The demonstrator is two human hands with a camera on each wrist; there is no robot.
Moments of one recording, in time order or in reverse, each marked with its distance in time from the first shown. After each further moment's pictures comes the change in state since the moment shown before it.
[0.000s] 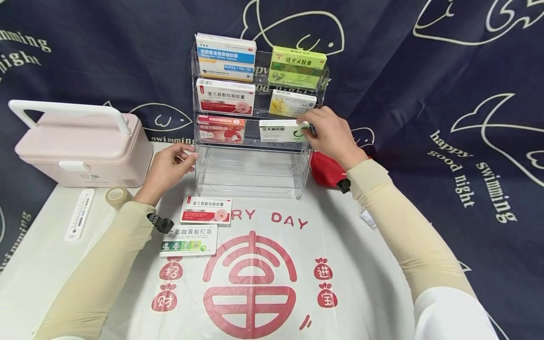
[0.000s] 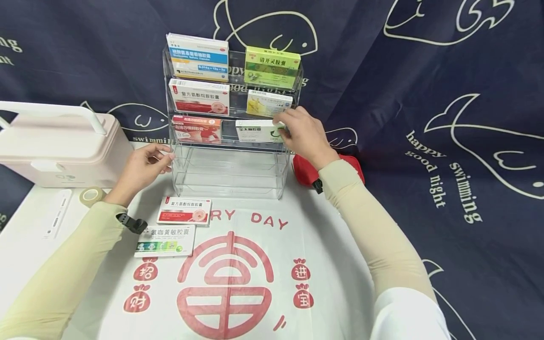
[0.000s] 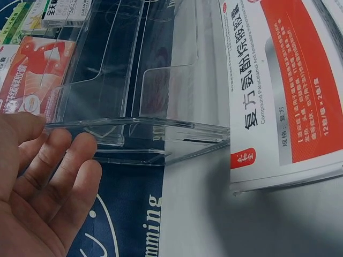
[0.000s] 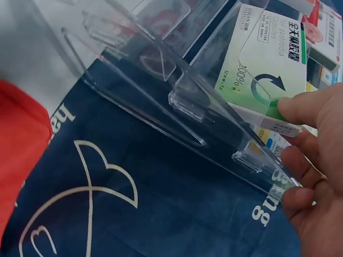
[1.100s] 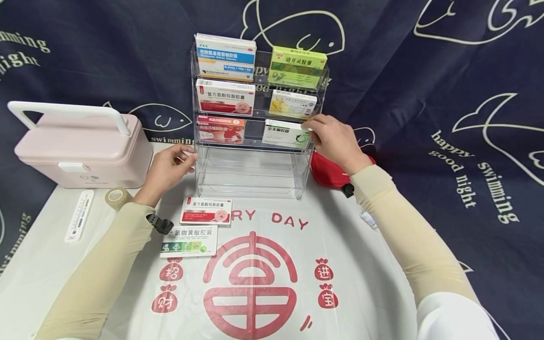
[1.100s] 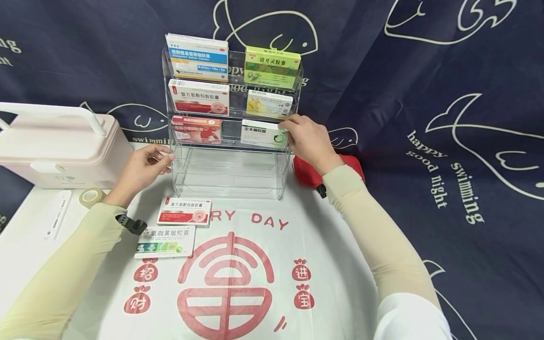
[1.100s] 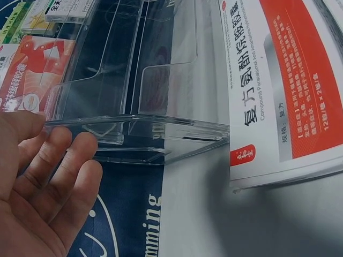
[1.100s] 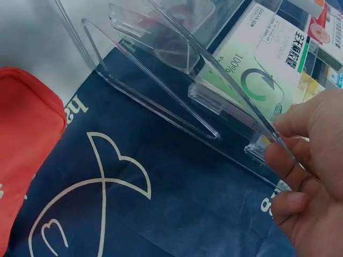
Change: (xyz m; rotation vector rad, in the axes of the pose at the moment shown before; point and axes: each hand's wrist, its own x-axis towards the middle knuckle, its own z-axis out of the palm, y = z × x) left_hand 0.001 -0.002 -0.001 -0.001 -0.002 0.022; right_hand -0.014 0.004 0.002 -0.063 -0.063 0.029
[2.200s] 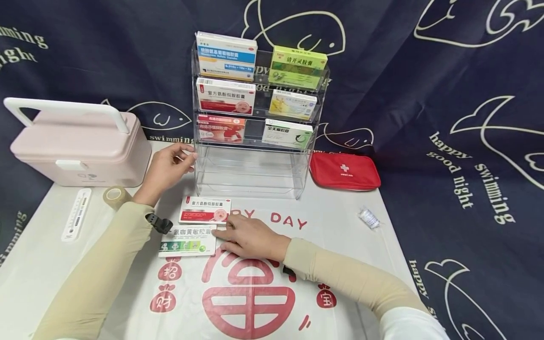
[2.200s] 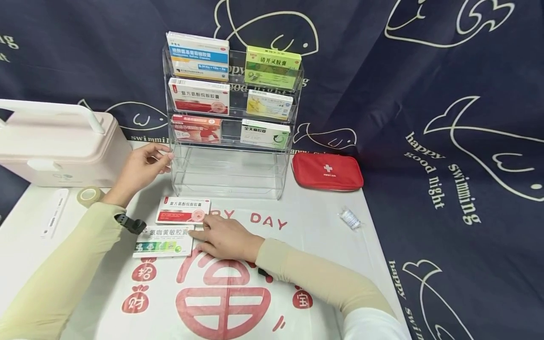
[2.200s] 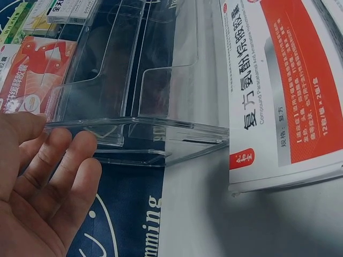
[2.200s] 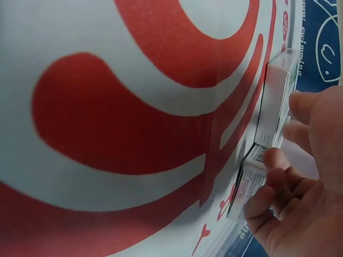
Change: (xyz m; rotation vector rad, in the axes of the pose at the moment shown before) left_hand -0.001 -0.002 0.000 -0.015 0.005 0.001; right_hand -0.090 -0.219 0.127 0.277 -0.402 -0.382
